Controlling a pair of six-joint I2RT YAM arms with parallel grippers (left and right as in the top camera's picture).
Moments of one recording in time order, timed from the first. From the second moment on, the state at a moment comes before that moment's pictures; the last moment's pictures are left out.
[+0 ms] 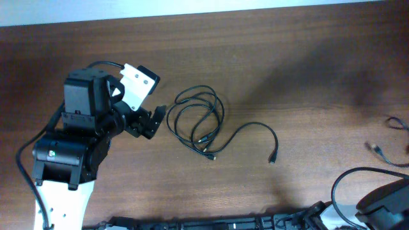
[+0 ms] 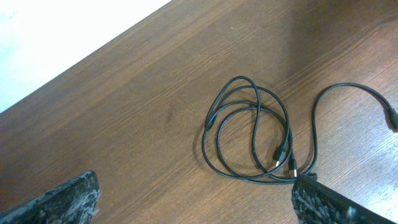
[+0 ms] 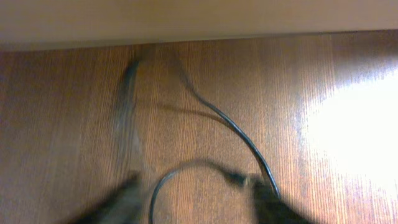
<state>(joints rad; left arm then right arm) -0.20 1.15 1.42 -1.04 0.19 0.40 -0.99 1.57 1.33 -0.68 0.17 0.55</state>
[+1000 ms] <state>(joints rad) -0.20 1.15 1.42 -1.04 0.19 0.40 -0.02 1.69 1.33 -0.74 -0.54 -0.09</state>
